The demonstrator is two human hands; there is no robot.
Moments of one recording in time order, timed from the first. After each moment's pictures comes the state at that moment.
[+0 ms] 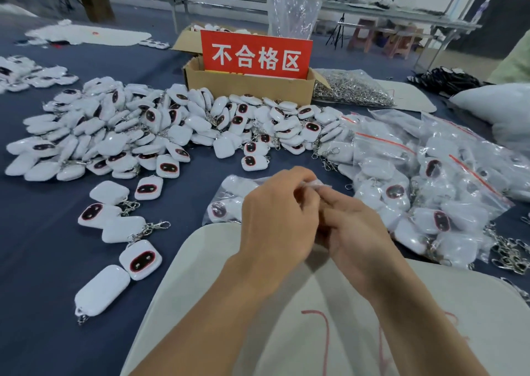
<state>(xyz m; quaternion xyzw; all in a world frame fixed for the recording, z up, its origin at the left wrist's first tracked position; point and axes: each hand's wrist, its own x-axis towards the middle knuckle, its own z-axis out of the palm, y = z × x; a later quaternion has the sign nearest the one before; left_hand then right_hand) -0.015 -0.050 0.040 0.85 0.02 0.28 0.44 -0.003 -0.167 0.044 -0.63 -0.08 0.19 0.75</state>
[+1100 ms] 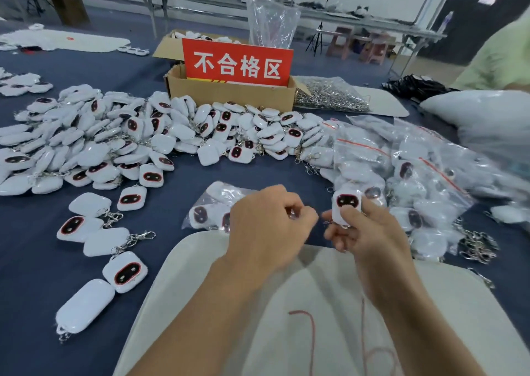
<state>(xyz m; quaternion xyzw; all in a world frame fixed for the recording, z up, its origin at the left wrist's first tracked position) -0.012 -0.045 0.036 0.91 -0.01 0.19 0.38 -0.006 -0.204 0.032 -0.68 0.07 -0.02 0.73</state>
